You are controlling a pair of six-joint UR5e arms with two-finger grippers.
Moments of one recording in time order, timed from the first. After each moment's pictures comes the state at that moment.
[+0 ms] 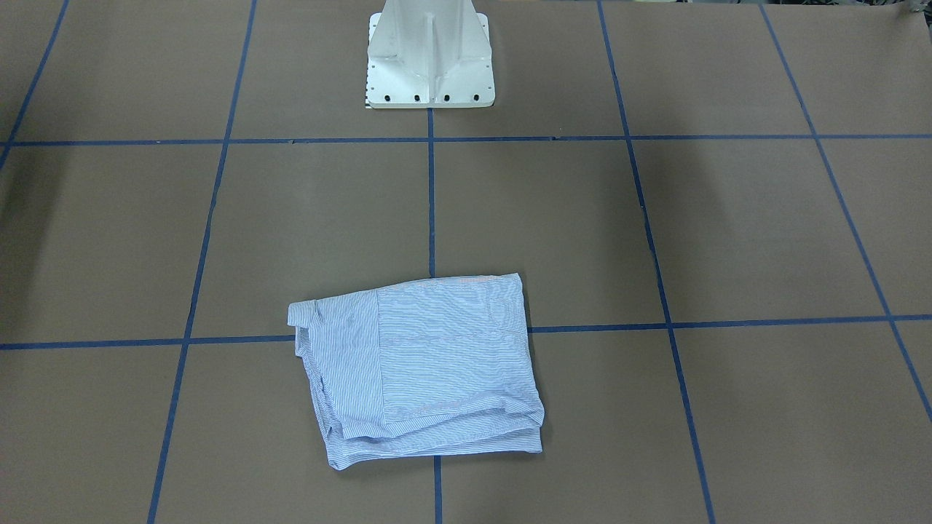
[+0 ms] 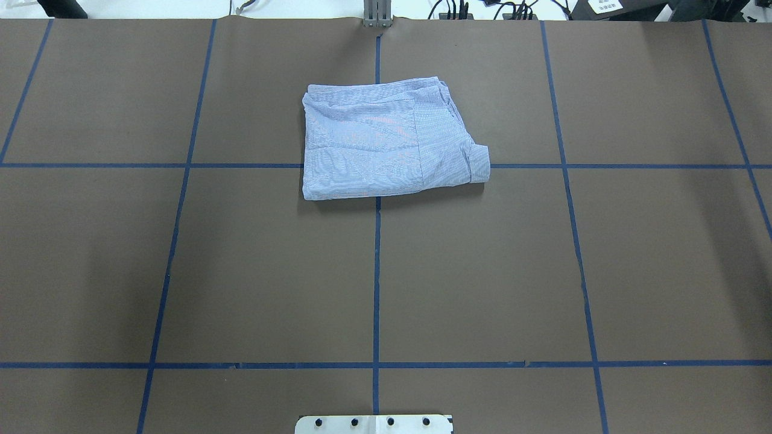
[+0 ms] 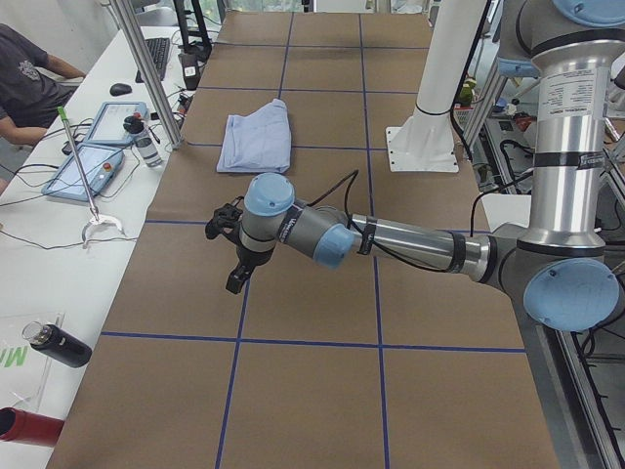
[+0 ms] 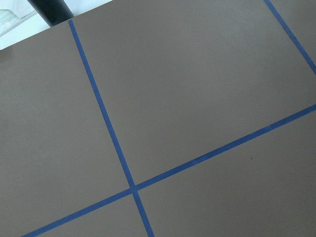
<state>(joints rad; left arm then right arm) -1.50 -1.54 -1.76 -1.90 -2.31 0.03 1.54 -1.58 1.61 -1.53 2.38 -0.11</state>
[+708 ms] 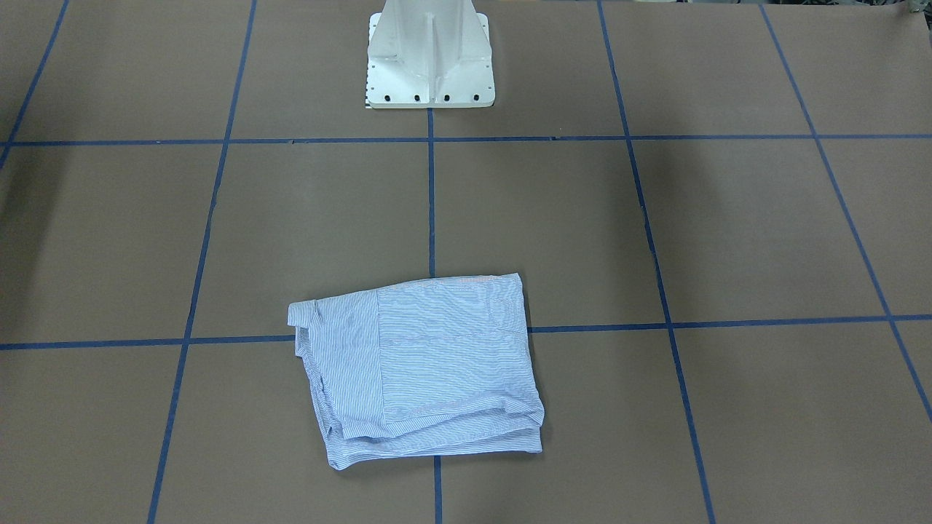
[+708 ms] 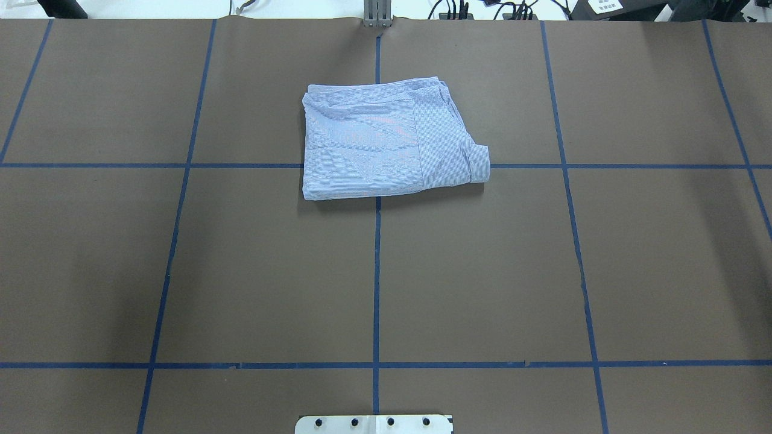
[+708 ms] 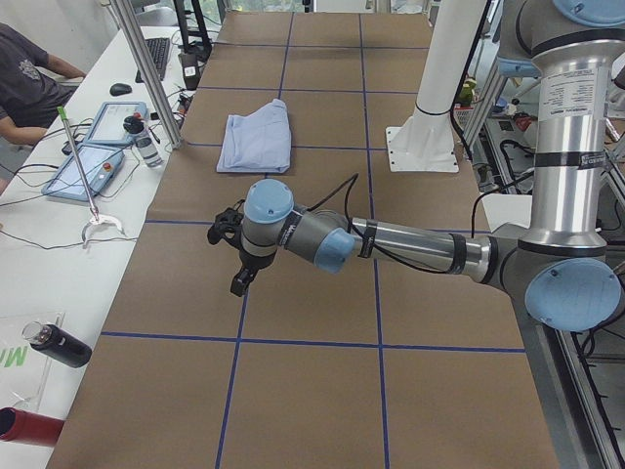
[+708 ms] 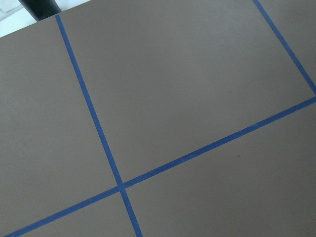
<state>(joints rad) -1.50 -1.54 -1.70 -1.90 -2.36 0.03 1.54 -1.59 1.62 -1.53 2.38 -0.11</state>
